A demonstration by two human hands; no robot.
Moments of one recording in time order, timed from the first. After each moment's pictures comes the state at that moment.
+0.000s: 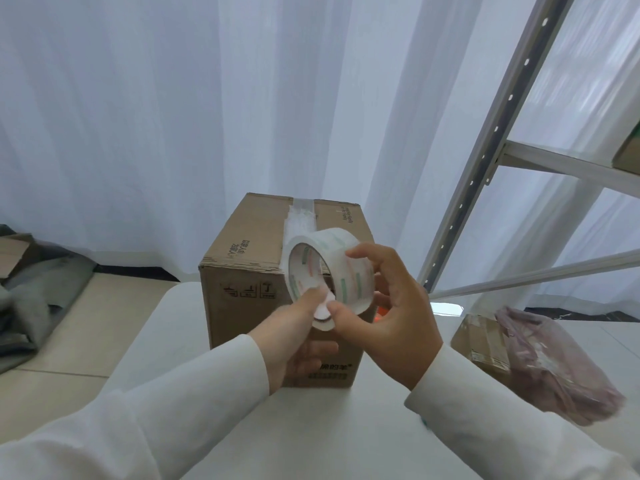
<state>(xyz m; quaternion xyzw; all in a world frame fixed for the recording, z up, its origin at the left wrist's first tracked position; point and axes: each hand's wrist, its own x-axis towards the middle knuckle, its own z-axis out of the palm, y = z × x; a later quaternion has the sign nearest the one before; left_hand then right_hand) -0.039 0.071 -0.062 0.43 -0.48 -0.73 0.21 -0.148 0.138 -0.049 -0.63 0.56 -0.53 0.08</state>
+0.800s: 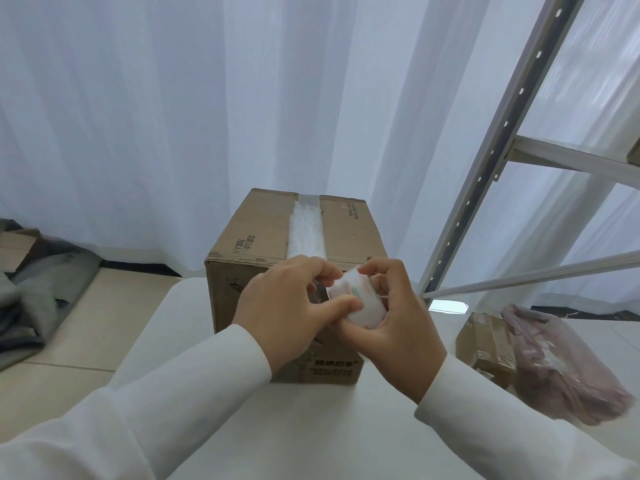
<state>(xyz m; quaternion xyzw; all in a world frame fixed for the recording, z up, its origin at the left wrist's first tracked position) -0.020 0.065 -0.051 0.35 -0.84 -0.23 0.34 -0.149 0.139 -0.064 -0.60 0.62 -0.50 0.11</state>
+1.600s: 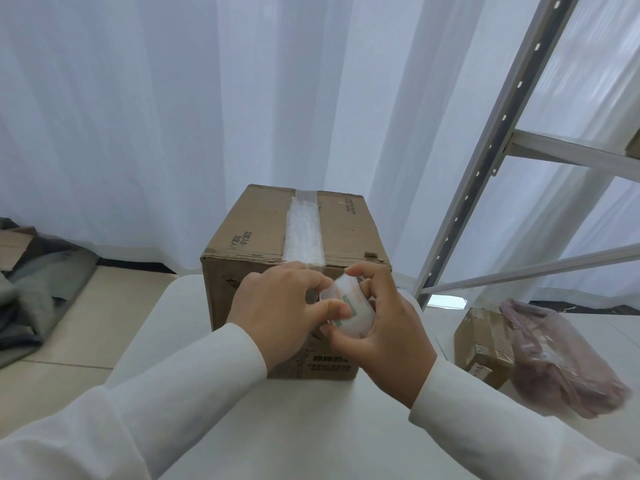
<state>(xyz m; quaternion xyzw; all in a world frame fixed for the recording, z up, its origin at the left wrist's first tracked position) -0.020 0.063 -0.052 0.36 -0.88 -0.17 0.26 -0.148 0.140 -0.073 -0.64 0.62 -0.45 0.07</state>
